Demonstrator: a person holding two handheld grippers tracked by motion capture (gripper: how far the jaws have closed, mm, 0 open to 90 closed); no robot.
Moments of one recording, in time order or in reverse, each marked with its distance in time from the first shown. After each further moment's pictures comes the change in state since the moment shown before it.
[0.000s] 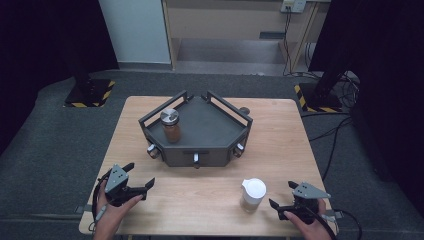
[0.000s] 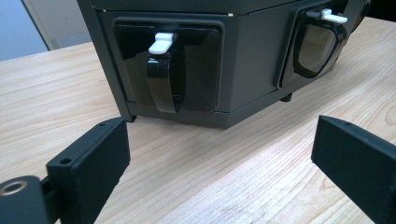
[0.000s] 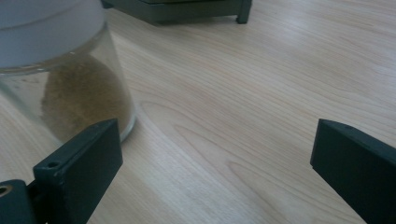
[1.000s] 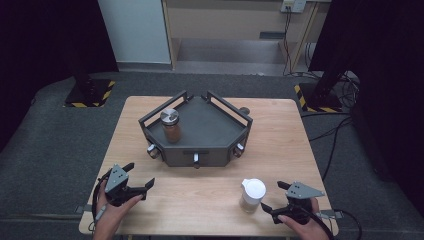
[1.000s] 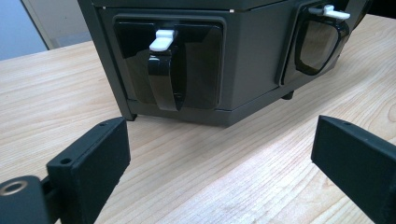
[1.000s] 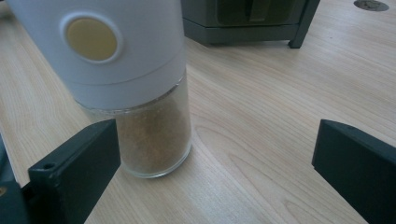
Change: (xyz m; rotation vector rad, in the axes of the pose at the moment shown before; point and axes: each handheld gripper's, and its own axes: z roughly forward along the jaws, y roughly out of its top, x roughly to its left) left arm 0.001 -0.001 0.002 0.008 -0.002 0.005; right arm -0.004 0.013 0.005 -0.028 0.144 -0.039
